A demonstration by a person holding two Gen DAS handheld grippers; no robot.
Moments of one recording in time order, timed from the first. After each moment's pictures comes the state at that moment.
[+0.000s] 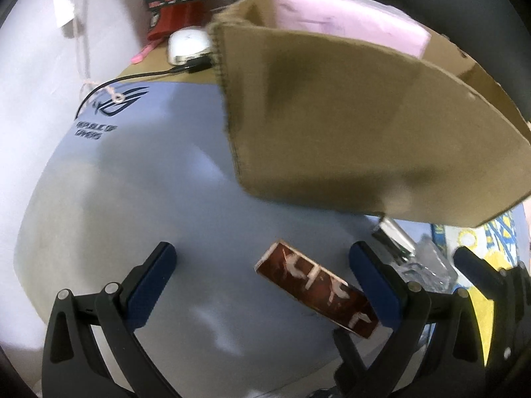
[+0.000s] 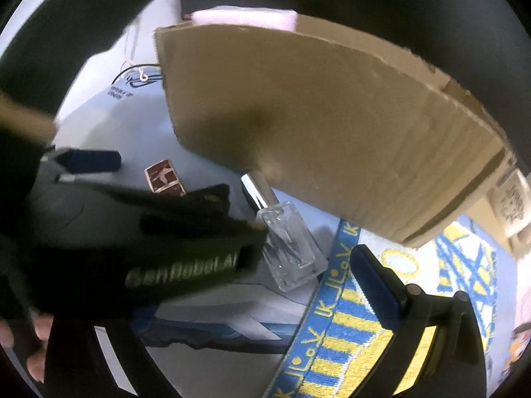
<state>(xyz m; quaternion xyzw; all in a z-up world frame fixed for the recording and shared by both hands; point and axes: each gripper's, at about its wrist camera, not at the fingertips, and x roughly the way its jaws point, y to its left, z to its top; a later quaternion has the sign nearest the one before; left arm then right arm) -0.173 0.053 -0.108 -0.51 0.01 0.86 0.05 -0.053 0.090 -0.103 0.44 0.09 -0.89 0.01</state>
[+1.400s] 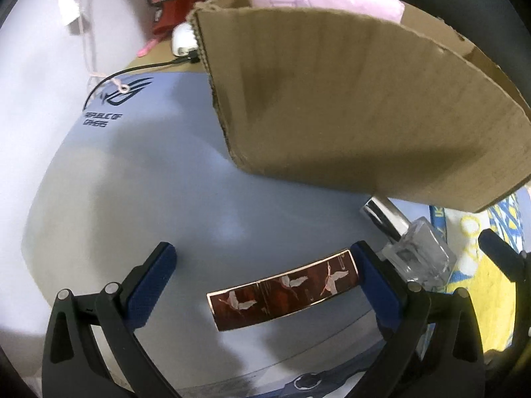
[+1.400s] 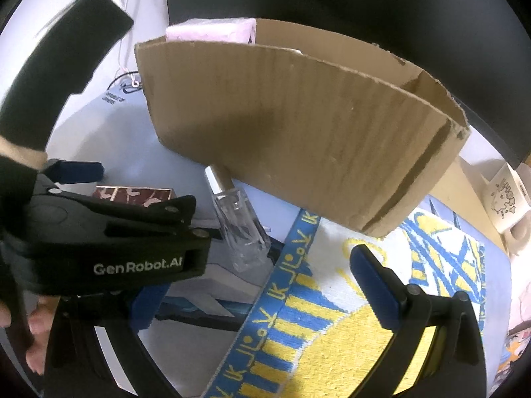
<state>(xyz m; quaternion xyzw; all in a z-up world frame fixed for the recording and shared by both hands) -0.160 0.077 -0.106 -0.52 0.03 0.85 0.03 -0.049 0.129 -0.108 0.44 0.07 -0.90 0.01</state>
